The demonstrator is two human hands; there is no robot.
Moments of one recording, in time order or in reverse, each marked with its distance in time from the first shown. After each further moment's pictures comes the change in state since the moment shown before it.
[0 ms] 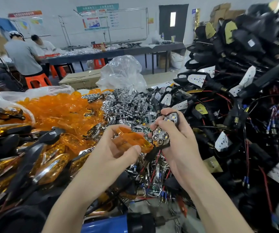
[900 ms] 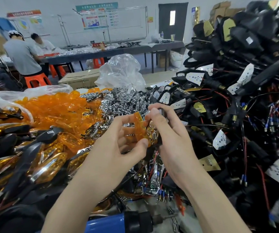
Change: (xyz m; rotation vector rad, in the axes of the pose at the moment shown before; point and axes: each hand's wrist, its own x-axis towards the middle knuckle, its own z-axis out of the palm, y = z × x) left_hand 0.002 0.022 0.019 0.205 0.032 0.142; right_hand -0.010 -0.011 0.009 -0.126 -0.085 -0.028
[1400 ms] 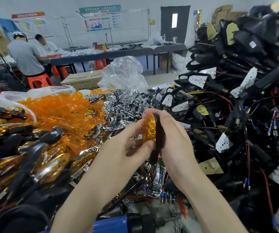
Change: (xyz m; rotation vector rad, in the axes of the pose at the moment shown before) left_hand 0.001 -0.003 0.004 0.070 -0.026 0.033; right_hand 0.002 0.007 0.002 0.003 0.001 0.013
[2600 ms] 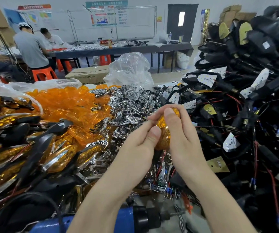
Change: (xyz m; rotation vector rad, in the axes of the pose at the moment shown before) left_hand 0.006 -0.003 0.025 -0.494 0.040 -0.018; right_hand -0.007 -0.007 0.003 -0.232 -0.033 -0.241
